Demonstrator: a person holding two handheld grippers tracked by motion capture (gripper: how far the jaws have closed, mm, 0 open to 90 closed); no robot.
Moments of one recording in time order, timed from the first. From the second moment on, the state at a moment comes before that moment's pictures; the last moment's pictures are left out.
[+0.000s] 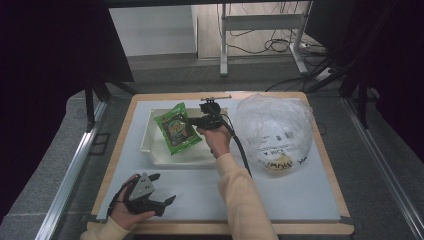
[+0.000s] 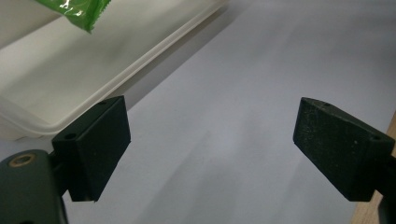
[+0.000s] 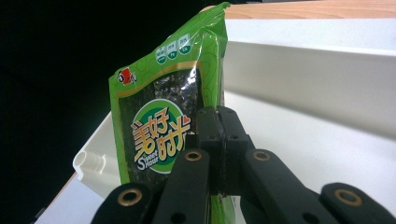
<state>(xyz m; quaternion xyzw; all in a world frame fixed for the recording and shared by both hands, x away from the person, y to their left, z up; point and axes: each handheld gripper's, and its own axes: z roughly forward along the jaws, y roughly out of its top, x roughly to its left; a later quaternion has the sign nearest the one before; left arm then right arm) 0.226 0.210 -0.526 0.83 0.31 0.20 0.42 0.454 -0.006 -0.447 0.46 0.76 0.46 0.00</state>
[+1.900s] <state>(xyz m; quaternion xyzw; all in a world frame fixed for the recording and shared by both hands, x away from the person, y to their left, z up) 0.225 0.210 -0.526 0.83 0.31 0.20 0.41 0.471 0.041 -0.520 0.52 0.76 0.39 0.00</state>
